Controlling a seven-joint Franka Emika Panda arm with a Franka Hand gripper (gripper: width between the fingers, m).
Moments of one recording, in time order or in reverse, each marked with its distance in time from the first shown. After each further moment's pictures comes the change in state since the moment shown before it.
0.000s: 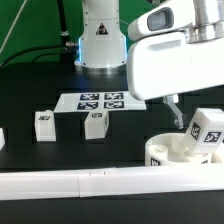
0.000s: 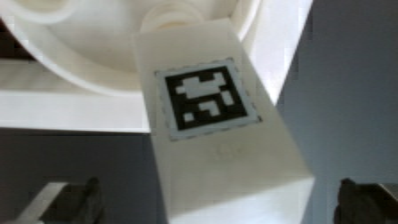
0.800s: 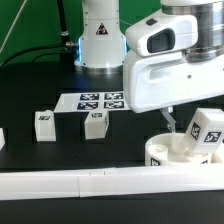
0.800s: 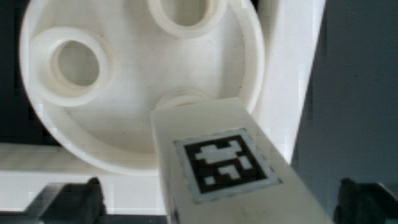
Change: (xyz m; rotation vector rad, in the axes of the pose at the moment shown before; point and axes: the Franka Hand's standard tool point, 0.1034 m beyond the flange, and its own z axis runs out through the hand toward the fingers) arm -0.013 0.004 0.005 0.029 -0.314 0.015
